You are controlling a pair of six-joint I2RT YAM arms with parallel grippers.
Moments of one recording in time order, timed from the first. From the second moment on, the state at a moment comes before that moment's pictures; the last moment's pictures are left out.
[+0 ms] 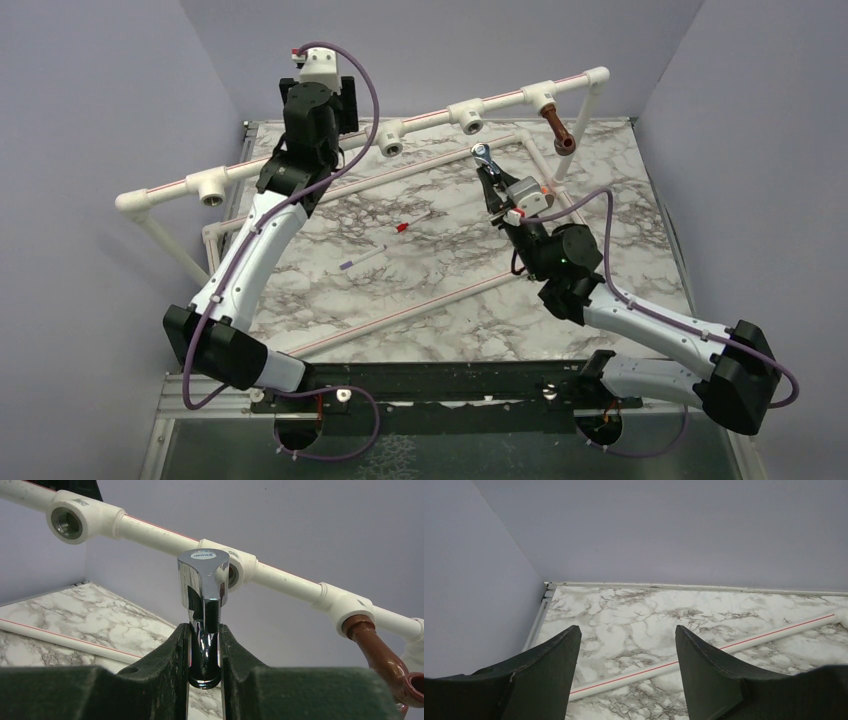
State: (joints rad) left arm -0.34 1.41 1.52 -0.21 -0.44 -0.02; right arm 0.86 1.10 0.70 0.84 0.28 -0.51
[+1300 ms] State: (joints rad) left arm -0.40 1.35 1.43 -0.08 -0.53 0.15; right arm 0.82 1.20 0.80 0.77 0.35 -0.52
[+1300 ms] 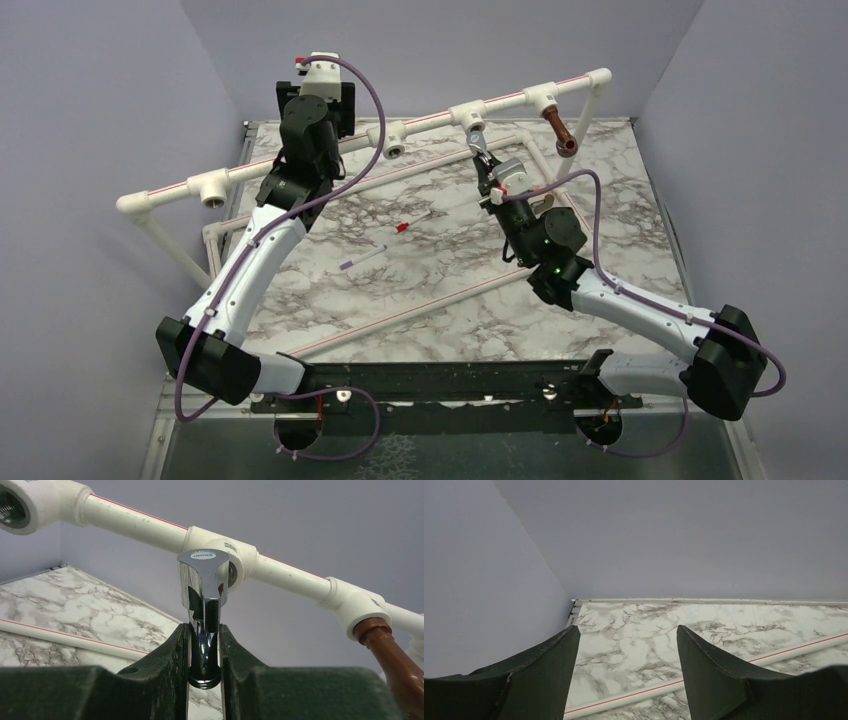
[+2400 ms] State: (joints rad) left arm -0.34 1.34 1.40 -0.10 -0.49 0.14; right arm 0.80 1.13 0.86 0.67 0.30 -0.36
